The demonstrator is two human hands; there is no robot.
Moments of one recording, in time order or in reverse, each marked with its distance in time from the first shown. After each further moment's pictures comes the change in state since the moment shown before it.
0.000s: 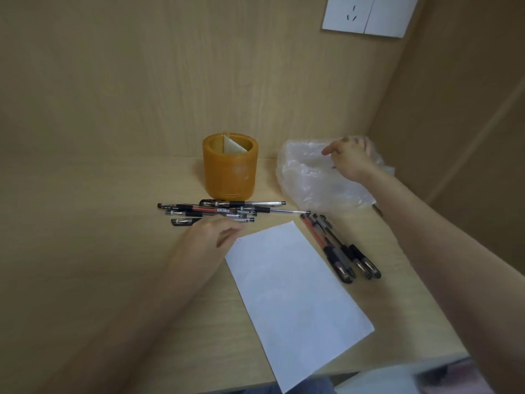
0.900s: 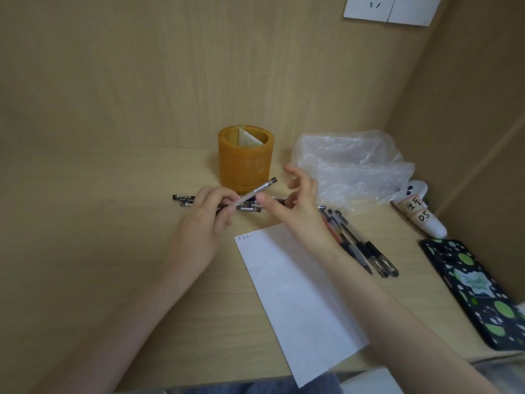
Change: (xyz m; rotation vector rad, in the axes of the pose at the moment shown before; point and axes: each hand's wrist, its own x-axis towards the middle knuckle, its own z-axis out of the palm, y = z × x) left_hand 0.000 -0.008 -0.015 -0.160 0.196 -0.012; right_hand -0.127 -0.099 0.065 0.985 -0.051 -0.101
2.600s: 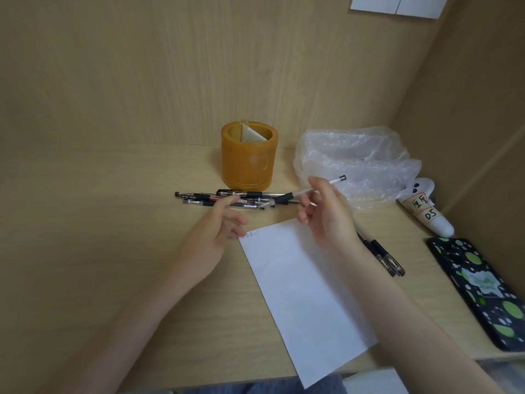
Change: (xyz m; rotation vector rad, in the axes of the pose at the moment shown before) left_hand -0.011 -0.002 0.001 -0.178 -0.252 -0.201; right_hand 0.004 0.001 -0.019 0.732 0.133 0.279
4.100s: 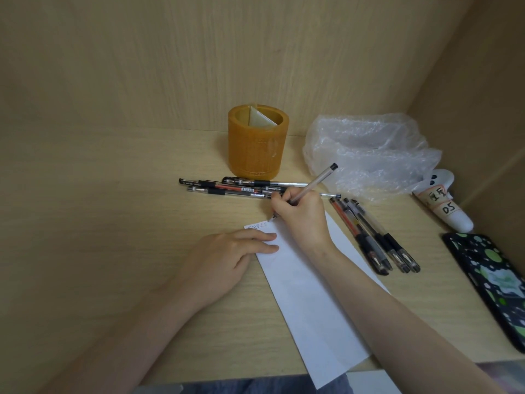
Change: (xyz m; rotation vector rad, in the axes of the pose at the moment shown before) left_hand -0.021 -0.019 0.014 0.442 -0.157 0.282; right_hand 0.009 0.053 0.016 -0.736 -0.006 -0.295
